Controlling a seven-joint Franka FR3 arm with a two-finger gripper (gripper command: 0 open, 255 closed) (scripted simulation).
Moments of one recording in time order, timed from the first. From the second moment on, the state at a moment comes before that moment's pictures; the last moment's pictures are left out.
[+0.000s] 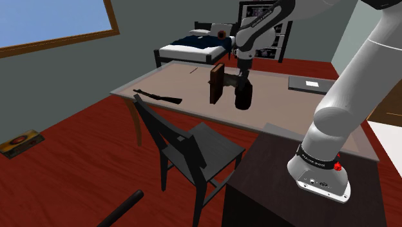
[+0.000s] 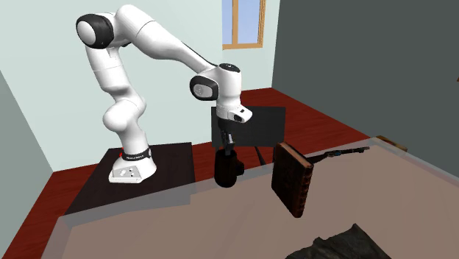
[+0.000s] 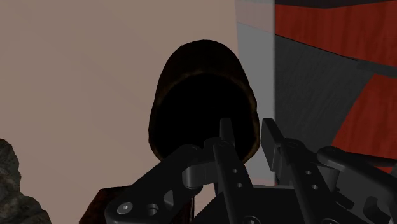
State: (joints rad) arm -0.16 -0.15 -0.28 -2.39 0.01 2.19 -0.54
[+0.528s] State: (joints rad) arm -0.17 -0.21 -0.27 -2.33 -0.01 2.08 -0.52
